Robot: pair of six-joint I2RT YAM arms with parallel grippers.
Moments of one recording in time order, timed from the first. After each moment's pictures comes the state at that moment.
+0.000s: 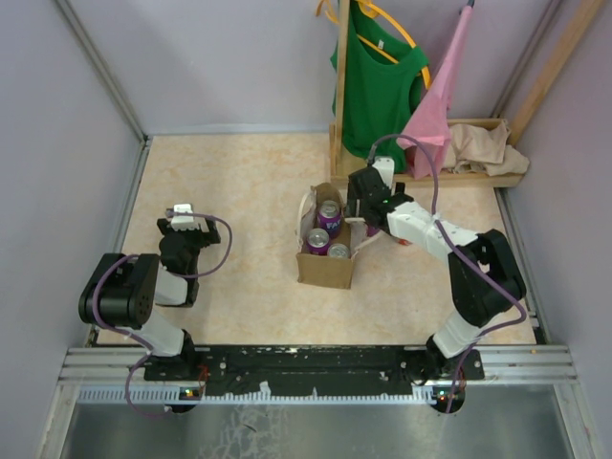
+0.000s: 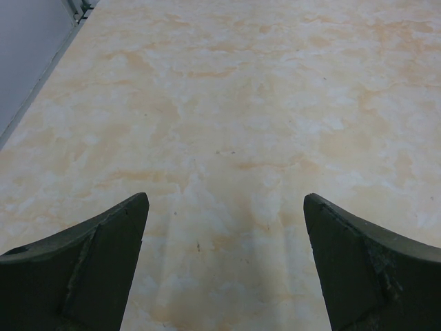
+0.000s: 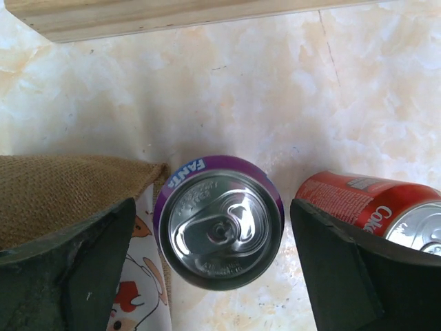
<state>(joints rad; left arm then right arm) -0.05 1.58 0.21 1.30 -0.12 0.02 0.51 1.62 1.10 -0.34 0.49 0.45</state>
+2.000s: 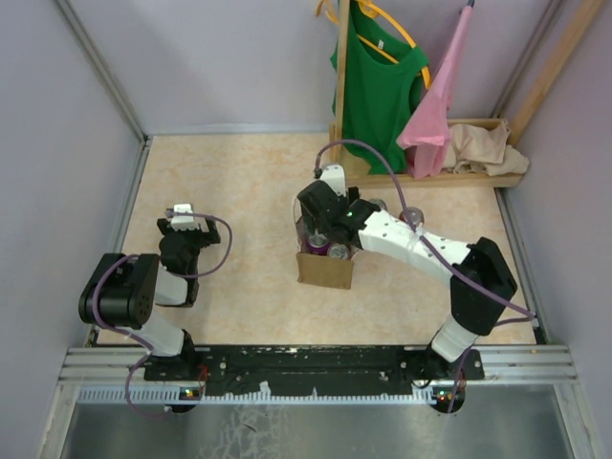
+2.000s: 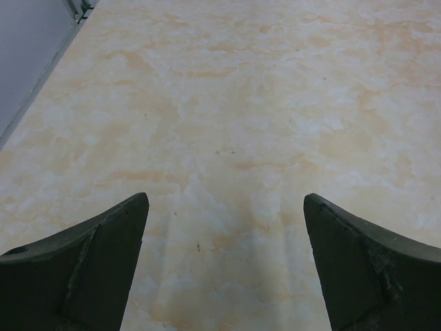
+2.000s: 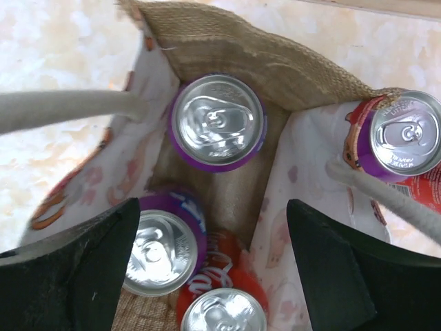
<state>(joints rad) -0.05 1.58 0.21 1.30 -0.12 0.02 0.87 1.61 1.31 -0.56 0.57 0.50</state>
